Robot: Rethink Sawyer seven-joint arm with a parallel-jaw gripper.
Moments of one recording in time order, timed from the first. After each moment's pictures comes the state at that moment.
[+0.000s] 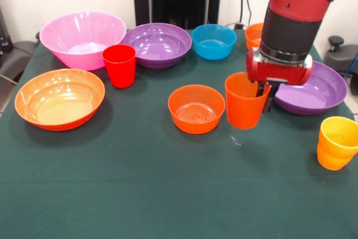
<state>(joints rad) 0.08 -0.43 -0.14 1.40 0.06 0.48 1.81</state>
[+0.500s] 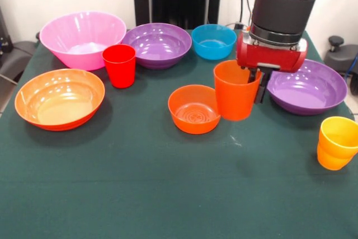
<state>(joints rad) 0.05 -0.50 -0.14 1.42 0.06 0.48 1.81</state>
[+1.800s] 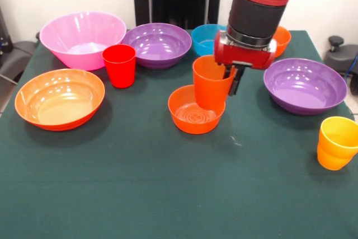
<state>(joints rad) 0.02 -0.49 -0.14 1.50 -0.05 0.48 1.81</state>
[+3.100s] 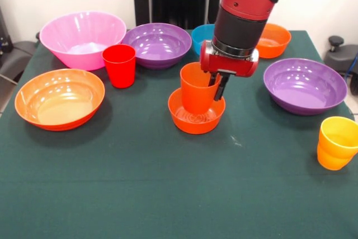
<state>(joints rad) 0.00 -0.45 -0.14 1.51 -0.11 0.43 1.81</state>
